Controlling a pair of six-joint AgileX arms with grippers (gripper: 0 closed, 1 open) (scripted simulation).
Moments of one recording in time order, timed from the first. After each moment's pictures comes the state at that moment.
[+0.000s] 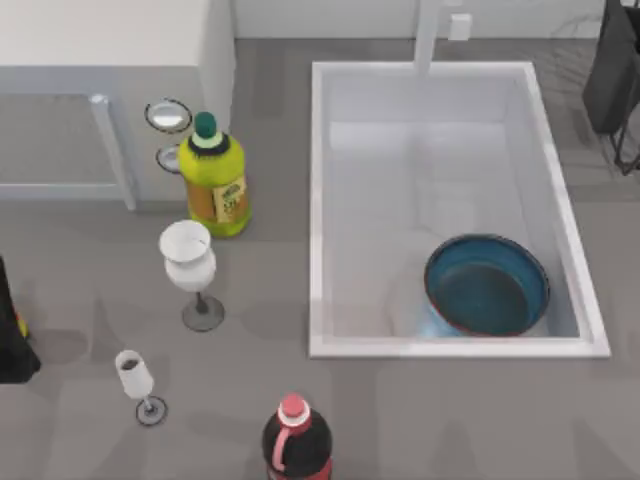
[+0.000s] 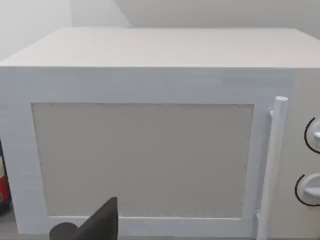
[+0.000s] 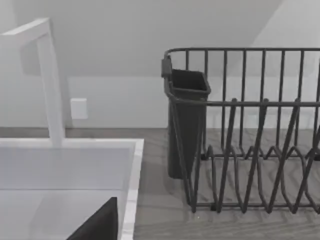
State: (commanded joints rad) left arm 0.00 0.00 0.00 0.00 0.00 0.00; right arm 0.00 0.00 0.00 0.00 0.00 0.00
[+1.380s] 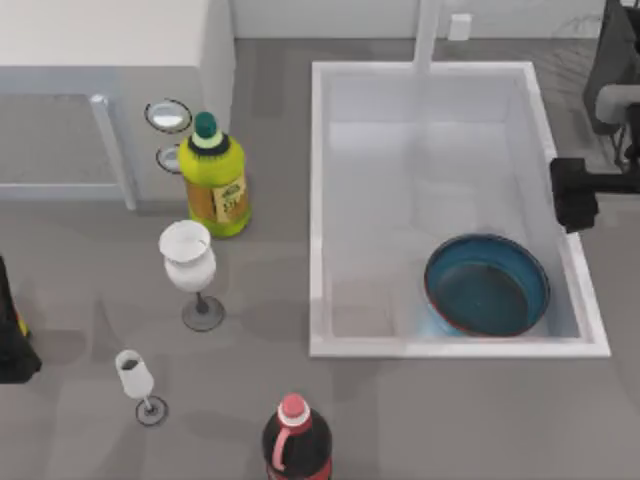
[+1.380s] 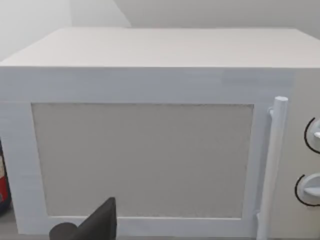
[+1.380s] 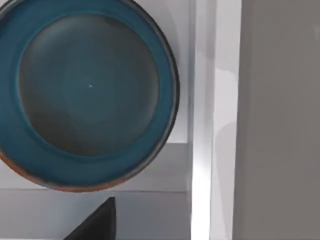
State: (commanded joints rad) left arm 0.00 0.00 0.00 0.00 0.00 0.00; right arm 0.18 1.74 1.25 -0.85 0.01 0.19
